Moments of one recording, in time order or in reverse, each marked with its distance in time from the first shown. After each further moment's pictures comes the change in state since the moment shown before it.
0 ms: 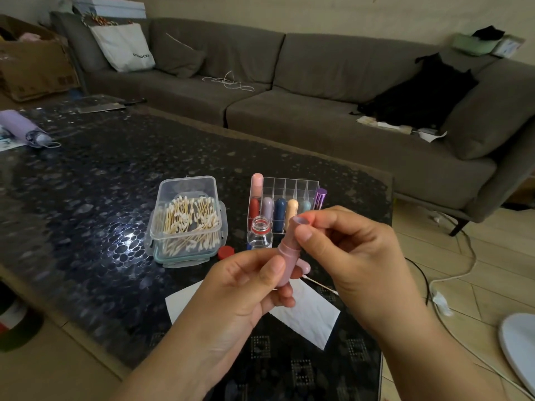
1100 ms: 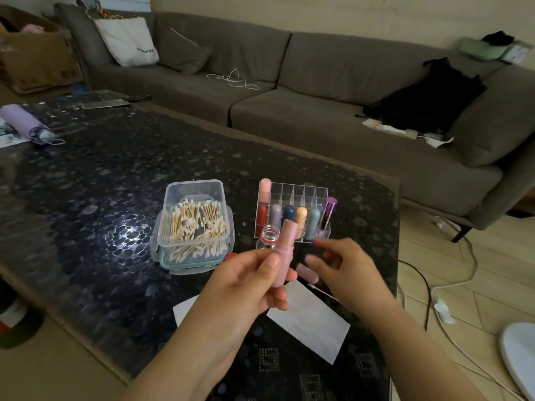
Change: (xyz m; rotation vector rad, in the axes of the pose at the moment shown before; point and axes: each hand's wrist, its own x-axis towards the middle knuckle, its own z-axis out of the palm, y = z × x) left_hand 0.015 0.005 -0.012 0.077 0.180 -0.062; right_hand 0.030 0.091 -0.021 -0.829 -0.041 0.353
